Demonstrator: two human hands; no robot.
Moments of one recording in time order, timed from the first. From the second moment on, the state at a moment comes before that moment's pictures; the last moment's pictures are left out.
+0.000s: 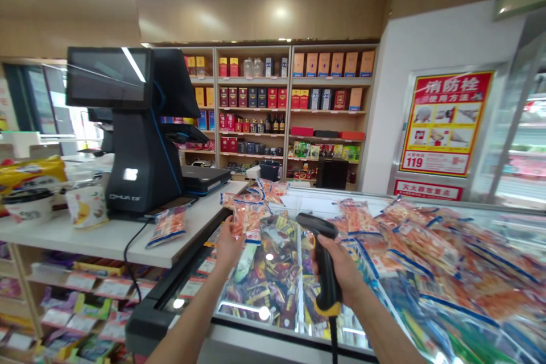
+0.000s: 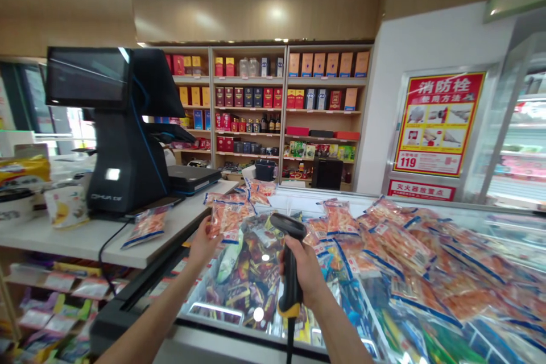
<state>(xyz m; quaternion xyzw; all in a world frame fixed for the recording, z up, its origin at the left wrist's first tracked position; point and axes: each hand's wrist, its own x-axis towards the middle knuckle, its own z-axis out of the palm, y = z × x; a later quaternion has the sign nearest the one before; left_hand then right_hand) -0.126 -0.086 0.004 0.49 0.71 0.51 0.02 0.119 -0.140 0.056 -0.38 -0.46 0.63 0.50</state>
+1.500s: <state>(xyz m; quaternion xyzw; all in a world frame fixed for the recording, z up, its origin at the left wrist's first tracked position) 0.087 -0.040 0.020 0.62 0.66 0.36 0.21 0.245 -0.125 0.046 -0.44 -0.35 0.51 0.64</state>
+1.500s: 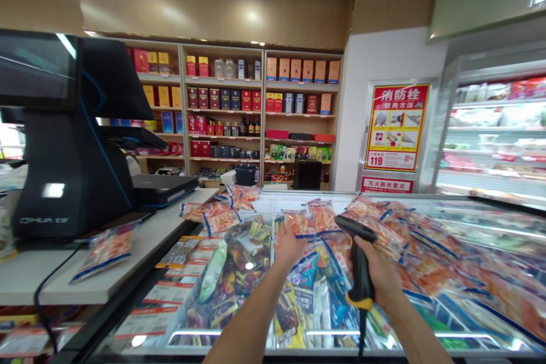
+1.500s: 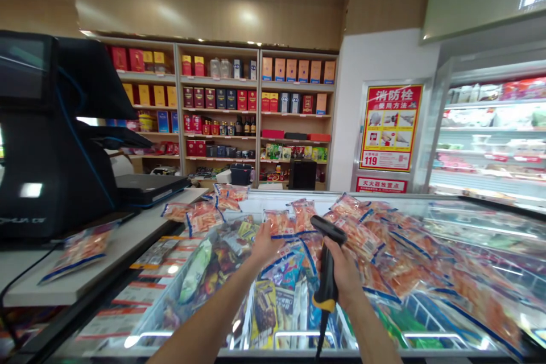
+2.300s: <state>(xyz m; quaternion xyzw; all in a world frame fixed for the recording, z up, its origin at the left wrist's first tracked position) 0.066 -0.072 0.023 0.70 0.63 0.28 0.20 0.219 -0.130 0.058 -0.42 -0.39 0.54 0.61</state>
